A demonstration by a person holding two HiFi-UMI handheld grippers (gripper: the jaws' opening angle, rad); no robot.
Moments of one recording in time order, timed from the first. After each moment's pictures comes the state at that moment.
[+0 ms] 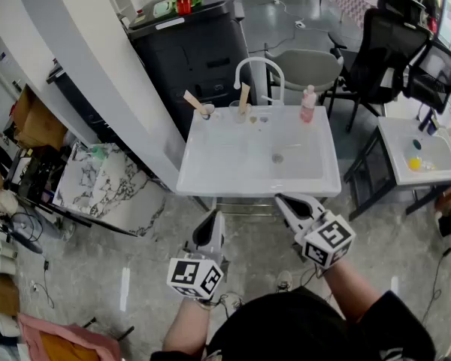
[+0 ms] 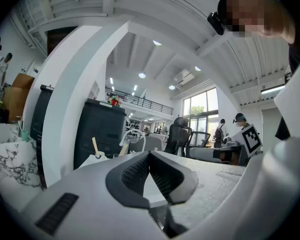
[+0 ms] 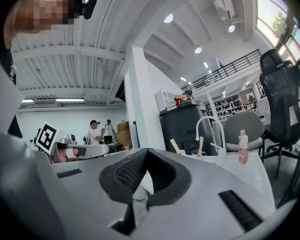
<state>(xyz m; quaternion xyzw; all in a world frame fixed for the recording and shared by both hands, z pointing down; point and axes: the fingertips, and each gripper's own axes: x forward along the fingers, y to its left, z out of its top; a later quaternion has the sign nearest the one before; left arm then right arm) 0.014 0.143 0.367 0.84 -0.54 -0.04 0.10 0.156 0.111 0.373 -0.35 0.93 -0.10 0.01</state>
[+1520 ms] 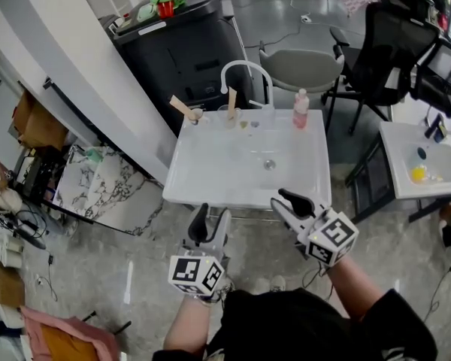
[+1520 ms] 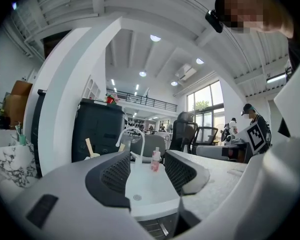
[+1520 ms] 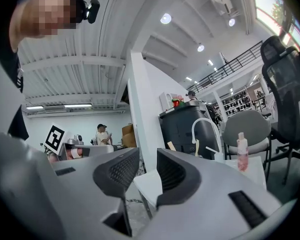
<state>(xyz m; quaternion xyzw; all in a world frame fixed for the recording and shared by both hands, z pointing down) 0.098 0.075 0.375 0.82 -0.57 -0.01 0.08 0.239 0.048 0.382 -0.30 0.95 -0.10 0.03</state>
